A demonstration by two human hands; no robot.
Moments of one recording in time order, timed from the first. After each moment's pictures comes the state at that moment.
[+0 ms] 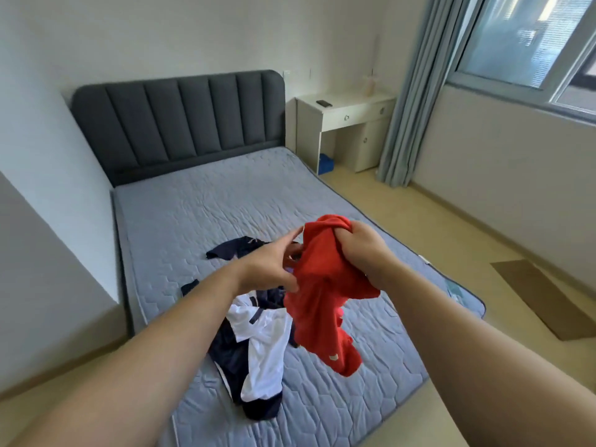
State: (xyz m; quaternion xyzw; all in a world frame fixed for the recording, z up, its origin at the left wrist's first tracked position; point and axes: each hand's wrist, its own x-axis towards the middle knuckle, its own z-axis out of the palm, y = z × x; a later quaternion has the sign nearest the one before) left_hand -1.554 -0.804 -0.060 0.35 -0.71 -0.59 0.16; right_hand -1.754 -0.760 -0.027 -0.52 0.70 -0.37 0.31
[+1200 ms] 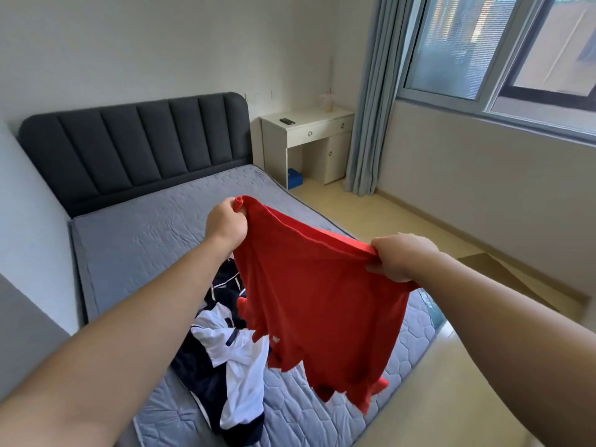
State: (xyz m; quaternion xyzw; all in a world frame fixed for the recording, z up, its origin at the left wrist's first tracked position) left_hand -1.599 -0.876 -0.027 0.60 -0.65 -0.26 0.39; right_hand -1.892 -0.723 -0.009 -0.63 0.76 0.14 0.01
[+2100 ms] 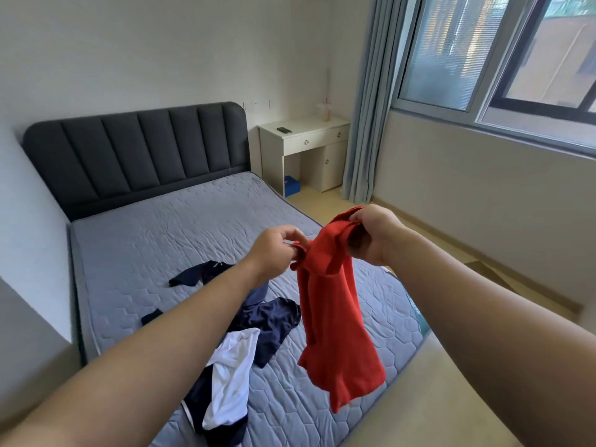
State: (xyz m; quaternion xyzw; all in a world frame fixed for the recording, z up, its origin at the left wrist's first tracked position) left_hand -1.693 -0.771 -0.027 0.39 -0.68 -0.52 0.33; right_hand -1.885 -0.716 0.039 -0.16 0.64 -0.54 0.53
